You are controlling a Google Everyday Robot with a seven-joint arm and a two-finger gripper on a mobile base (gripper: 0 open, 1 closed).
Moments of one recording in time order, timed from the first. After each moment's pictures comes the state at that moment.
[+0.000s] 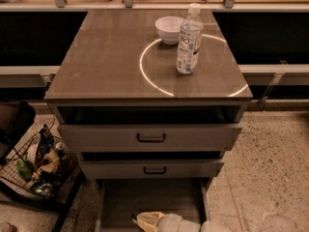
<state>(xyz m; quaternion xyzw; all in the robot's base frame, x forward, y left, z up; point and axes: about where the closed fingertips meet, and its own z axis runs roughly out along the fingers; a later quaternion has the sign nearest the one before) 0.373 0.039 0.416 -0.29 0.74 0.44 0.42</state>
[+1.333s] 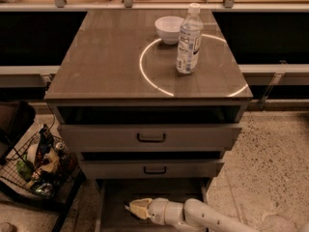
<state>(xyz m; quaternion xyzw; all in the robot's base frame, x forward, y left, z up) 0.444 0.079 0.329 -0.27 0.75 0.49 0.36</state>
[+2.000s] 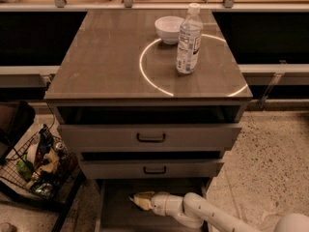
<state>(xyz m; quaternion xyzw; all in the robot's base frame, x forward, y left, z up) 0.497 0.068 0.280 -0.26 0.75 0.48 0.37</state>
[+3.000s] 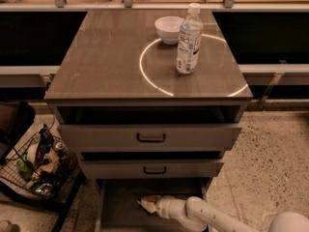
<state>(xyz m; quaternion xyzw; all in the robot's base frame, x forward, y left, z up) 0.504 0.037 0.222 -0.23 0.80 0.43 0.35</state>
